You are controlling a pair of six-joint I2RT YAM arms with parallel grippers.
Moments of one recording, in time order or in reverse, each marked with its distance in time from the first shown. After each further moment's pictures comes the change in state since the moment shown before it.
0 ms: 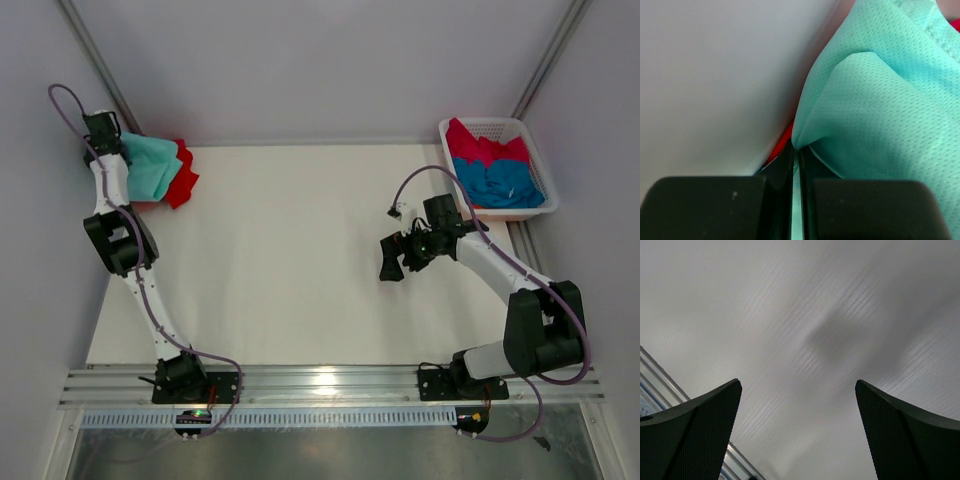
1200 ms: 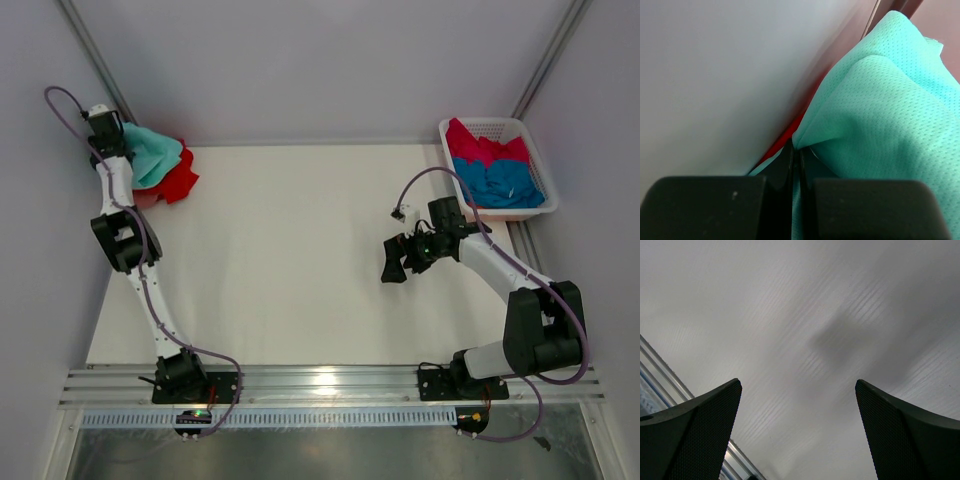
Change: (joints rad) left arm -0.004 0.118 0.123 0.131 0.042 -0.118; right arm -0.035 0.000 -0.026 0.009 -0.052 -0.021
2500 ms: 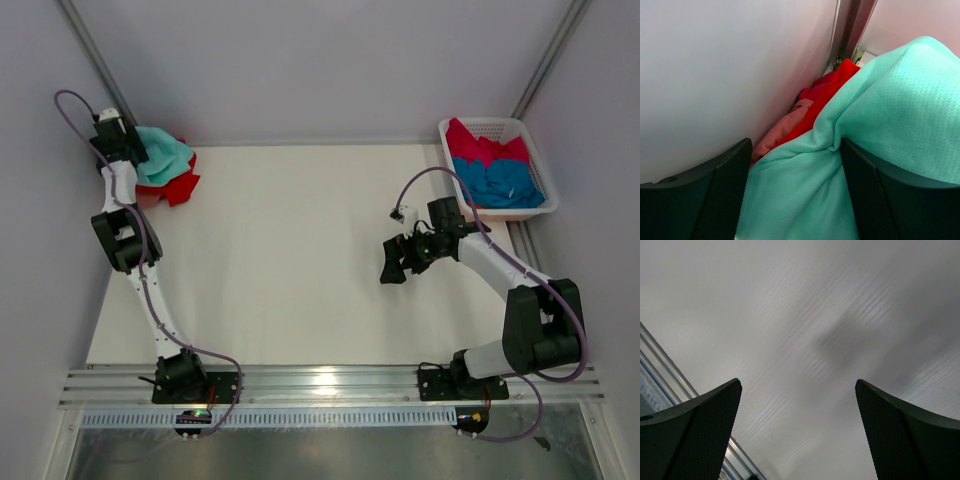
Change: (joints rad) left arm -0.006 -0.018 -0.121 0.112 0.089 0.058; right arm -0.003 0.012 0.000 0.000 -0.037 -0.018
